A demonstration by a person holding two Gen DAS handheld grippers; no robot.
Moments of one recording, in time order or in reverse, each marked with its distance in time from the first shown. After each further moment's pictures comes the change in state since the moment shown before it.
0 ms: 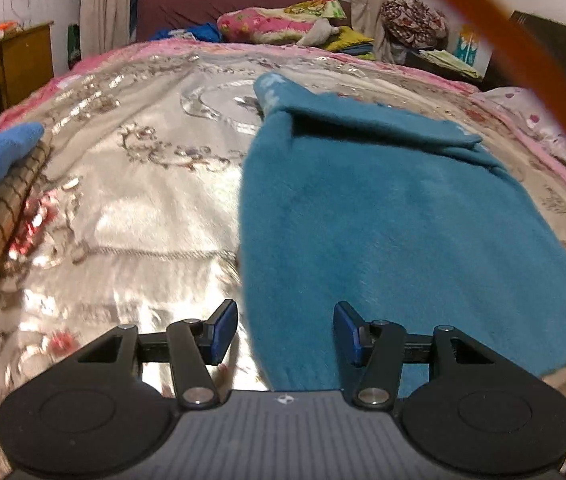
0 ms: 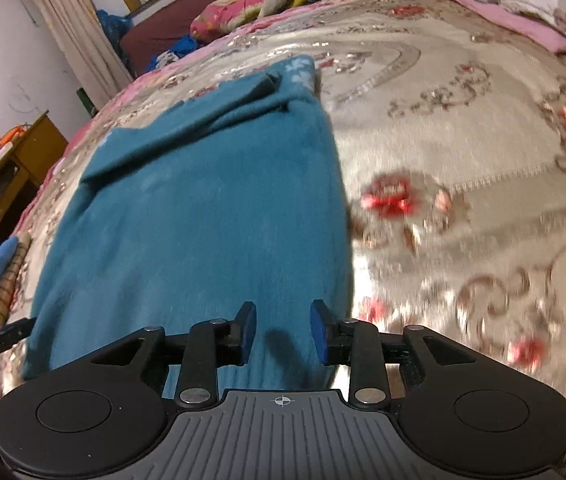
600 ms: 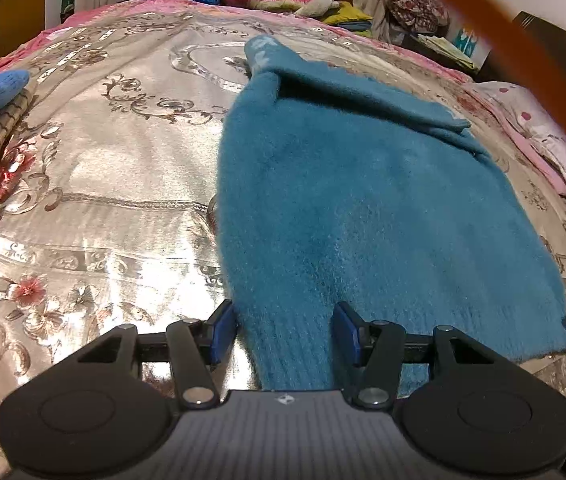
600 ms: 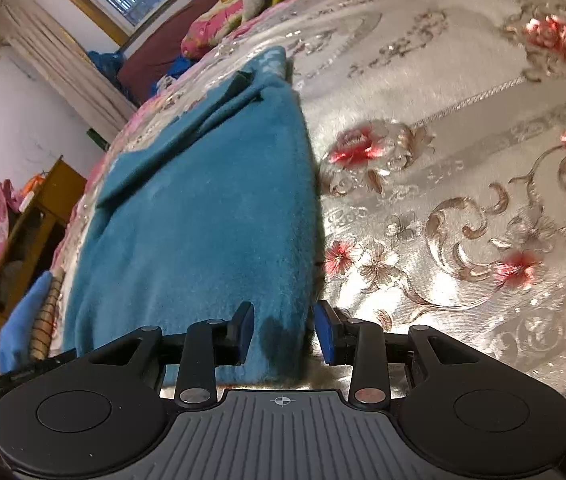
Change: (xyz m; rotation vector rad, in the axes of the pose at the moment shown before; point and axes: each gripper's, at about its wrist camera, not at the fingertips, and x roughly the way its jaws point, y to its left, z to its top) left arm 0.006 -0.005 -0.006 -0.074 0.100 -0.067; right arm -0.004 -0.047 -0.024 0.190 0.000 0.134
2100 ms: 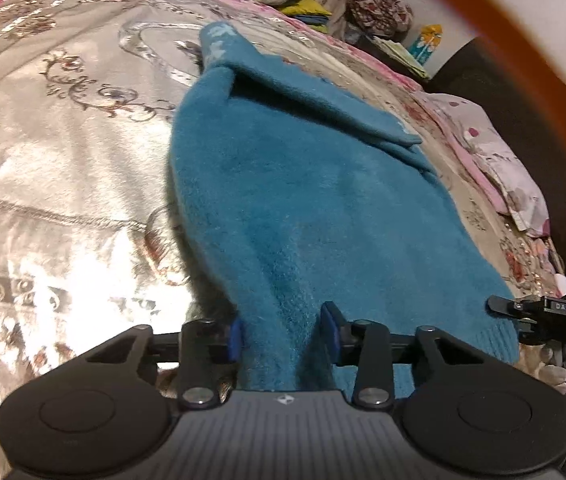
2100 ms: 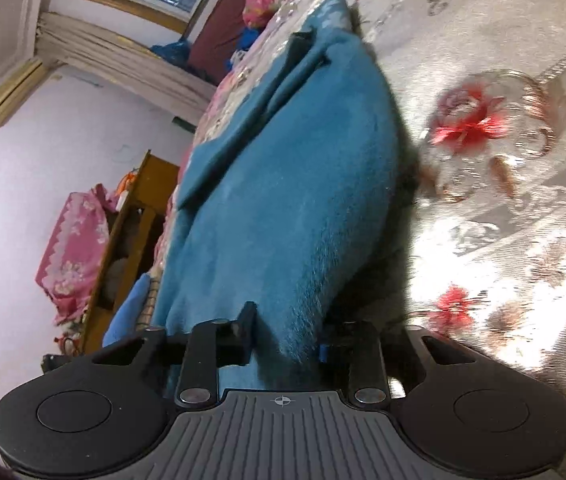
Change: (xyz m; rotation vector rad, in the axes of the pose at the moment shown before) left arm 0.021 0.018 0.030 -0.072 0.053 -0.267; right arm 0.064 -0.008 0.041 0.112 0.130 0.375
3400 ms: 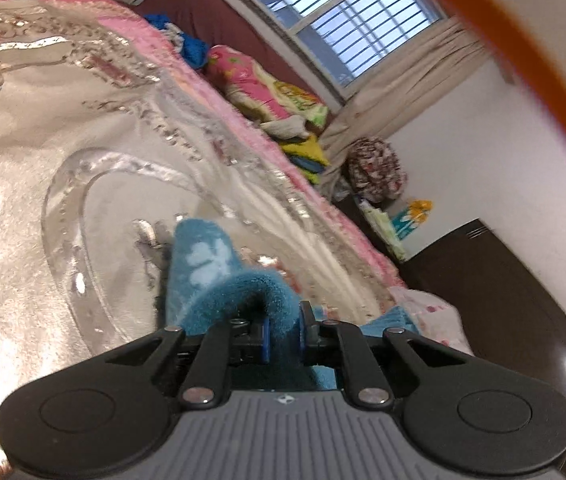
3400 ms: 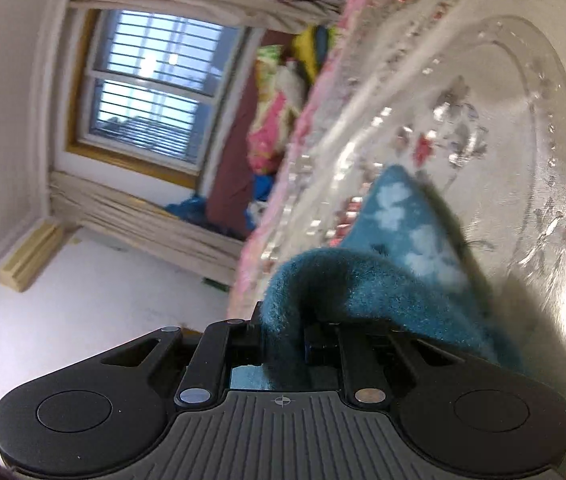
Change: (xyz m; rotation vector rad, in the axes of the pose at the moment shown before) left arm 0.104 0.075 0.199 -0.286 -0.403 -0.184; right arm 0.112 0.001 0.205 0.214 -0.418 0.110
